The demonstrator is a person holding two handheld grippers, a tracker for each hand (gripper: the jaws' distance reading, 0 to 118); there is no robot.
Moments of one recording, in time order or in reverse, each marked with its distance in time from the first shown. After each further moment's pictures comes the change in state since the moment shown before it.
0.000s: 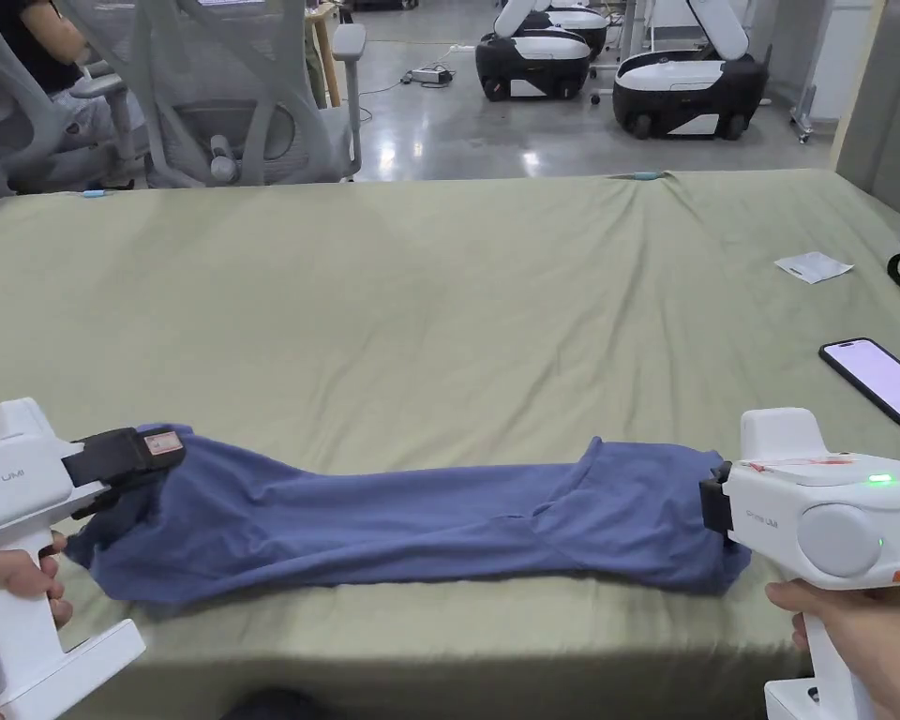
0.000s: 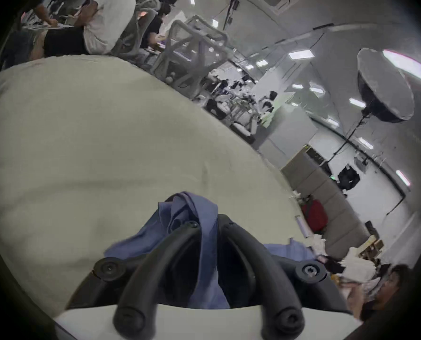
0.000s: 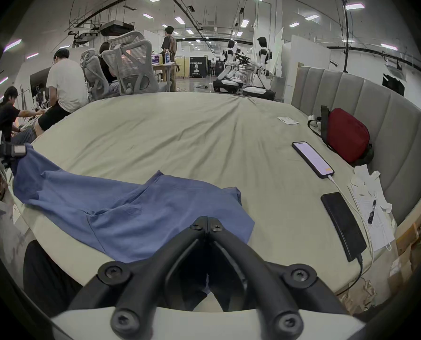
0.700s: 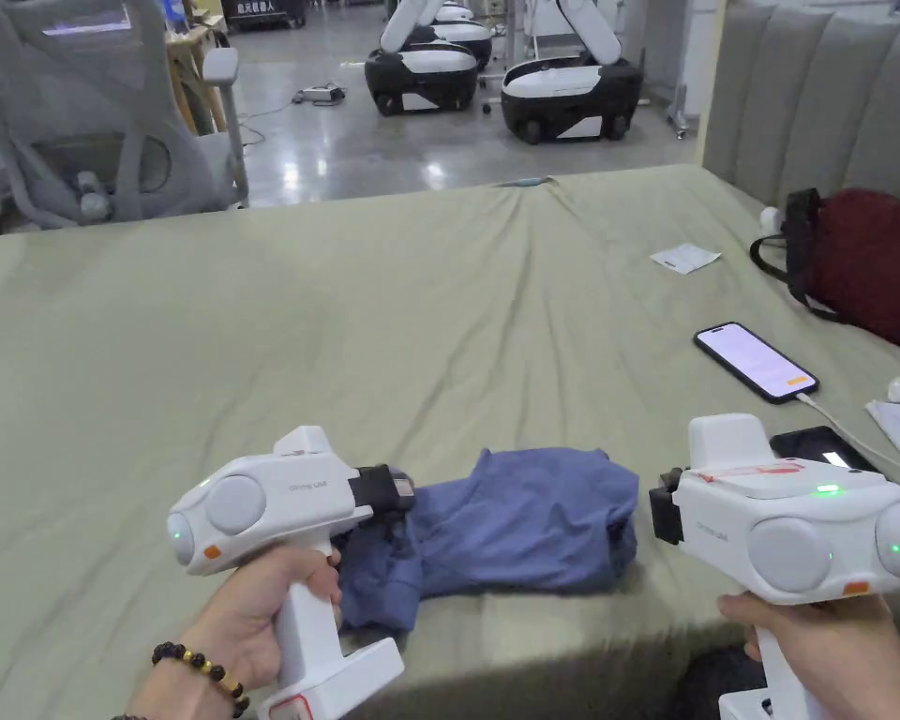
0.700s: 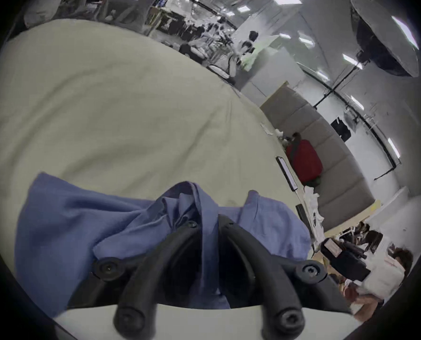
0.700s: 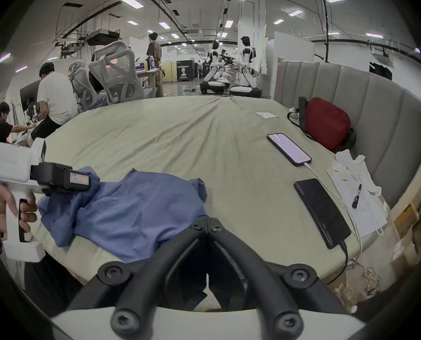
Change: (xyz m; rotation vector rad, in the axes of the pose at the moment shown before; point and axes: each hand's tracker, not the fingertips) left arm 0.157 -0.129 -0.203 -0.361 -0.054 -0.060; right arm 0.050 -0.020 0.026 0.014 -0.044 -0.085
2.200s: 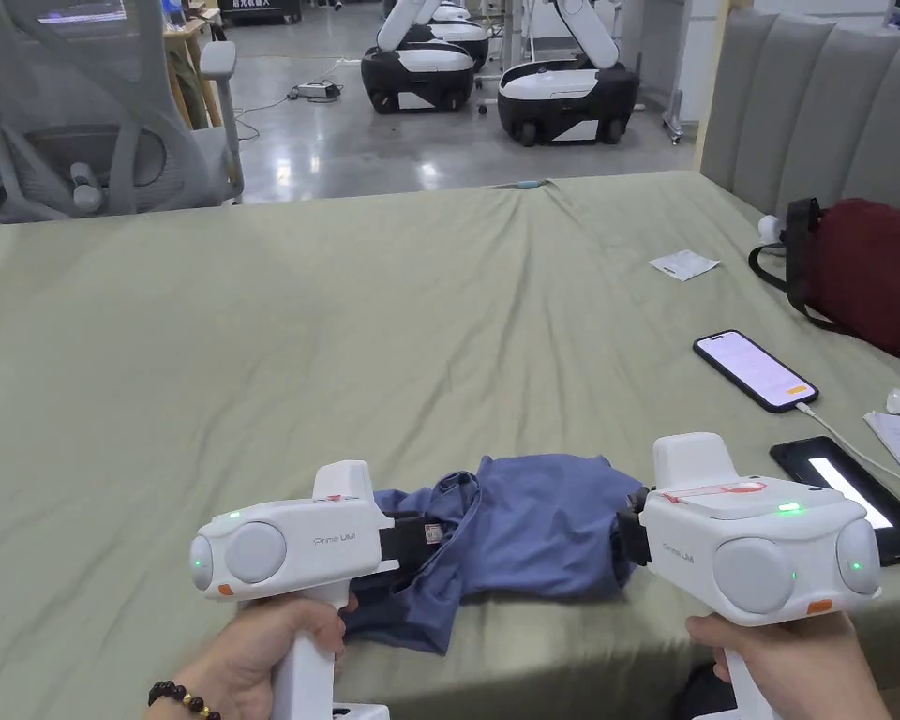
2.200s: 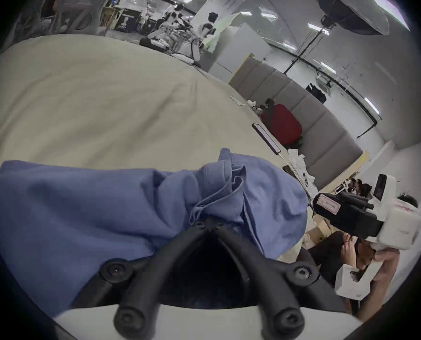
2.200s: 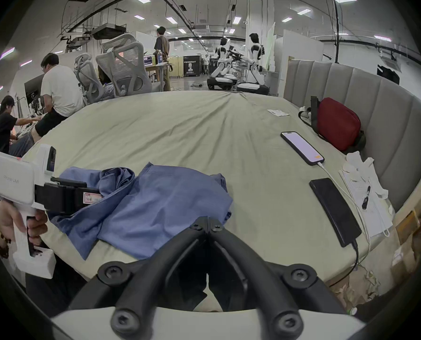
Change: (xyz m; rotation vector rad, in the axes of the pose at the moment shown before) left arm 0.006 -0.029 -0.006 -0.095 -0.129 -0.219; right arm -0.030 0.000 -0.009 -0.030 0.031 0.037
